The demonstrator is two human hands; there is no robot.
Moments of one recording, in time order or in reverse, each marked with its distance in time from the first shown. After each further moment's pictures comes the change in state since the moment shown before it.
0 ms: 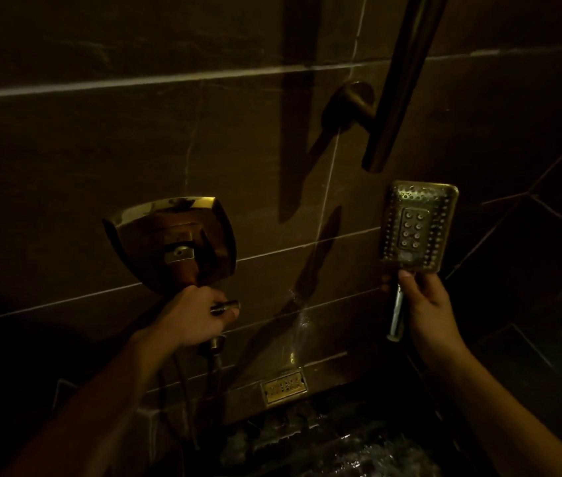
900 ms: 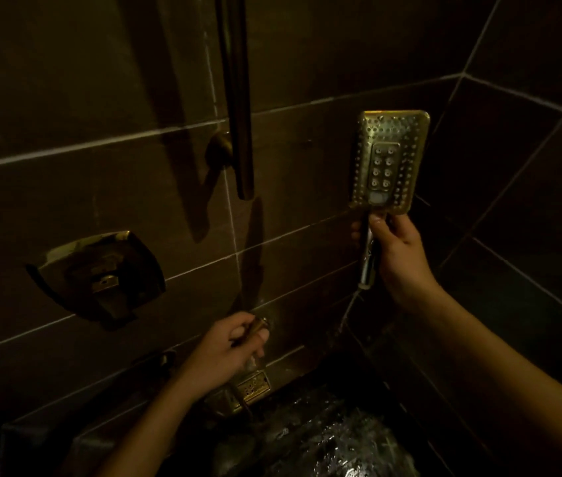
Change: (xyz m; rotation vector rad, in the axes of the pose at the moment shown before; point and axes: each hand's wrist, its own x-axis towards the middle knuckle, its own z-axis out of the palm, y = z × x) left_hand -0.086 0.170 0.039 -0.671 -0.192 0.181; right_hand -0.013 -0.149 -0.078 0.004 -0.010 -0.176
